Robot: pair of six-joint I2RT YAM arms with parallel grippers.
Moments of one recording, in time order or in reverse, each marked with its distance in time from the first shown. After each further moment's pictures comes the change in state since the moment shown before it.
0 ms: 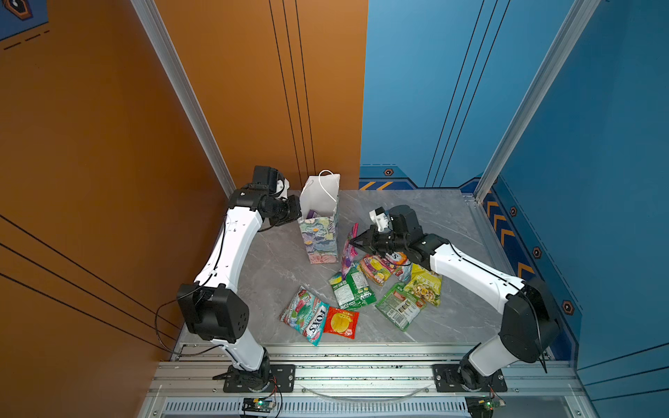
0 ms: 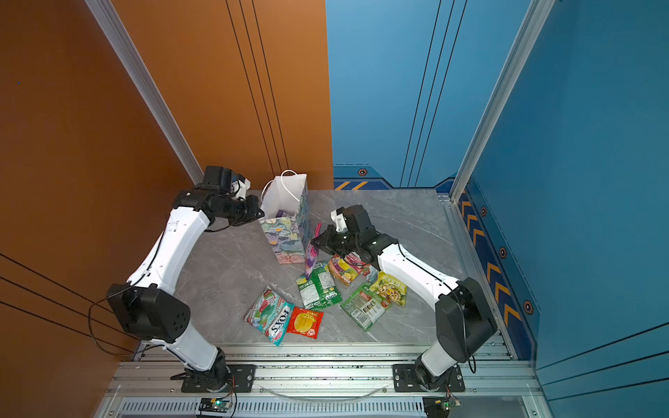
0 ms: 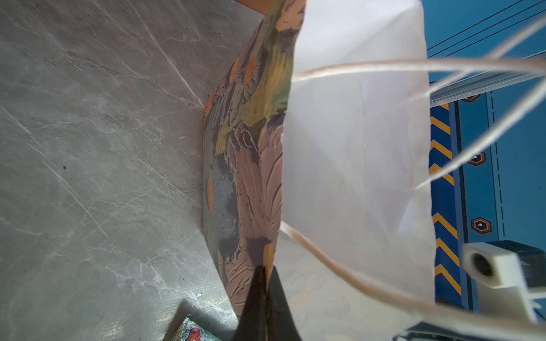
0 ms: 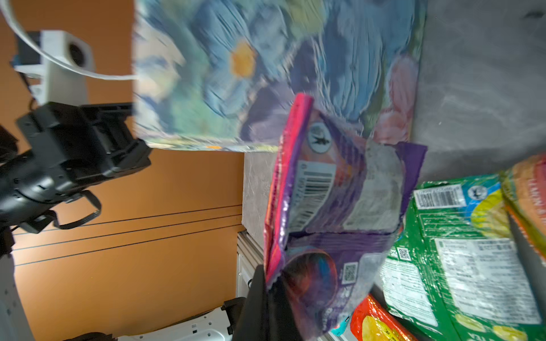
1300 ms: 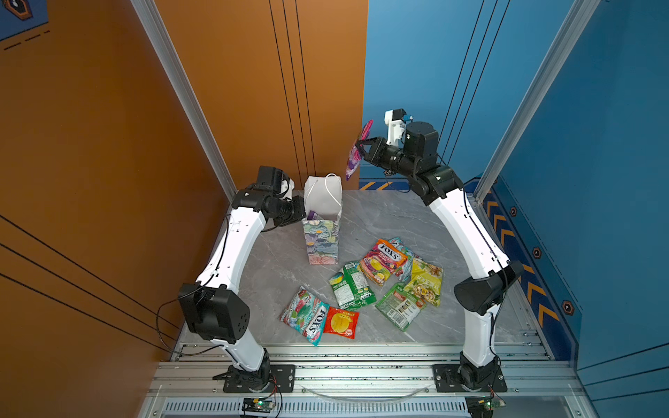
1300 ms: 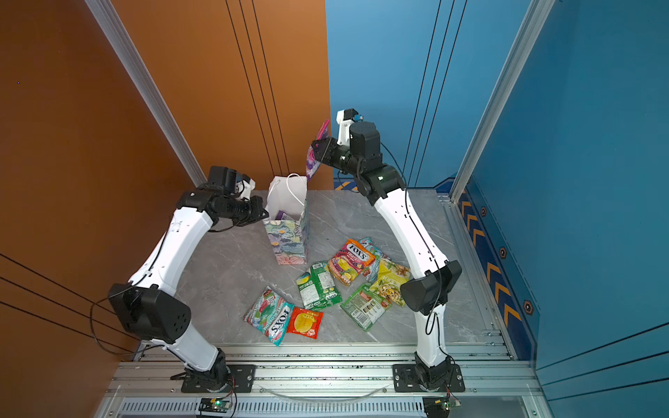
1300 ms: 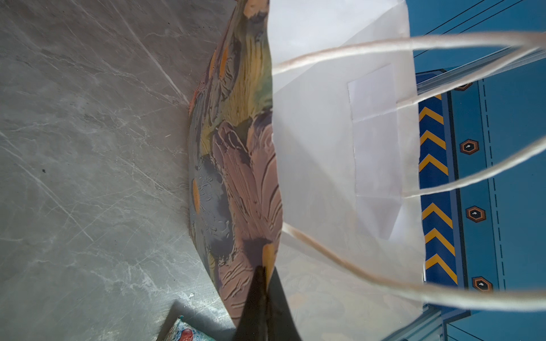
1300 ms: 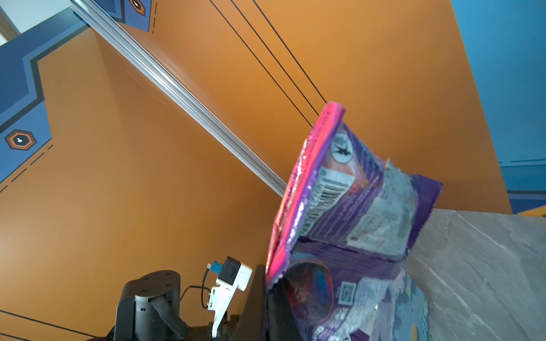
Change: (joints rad) left arm -0.036 0.000 0.000 0.004 0.008 0.000; right arm -0.089 0.470 1.202 -0.261 0.229 -0.279
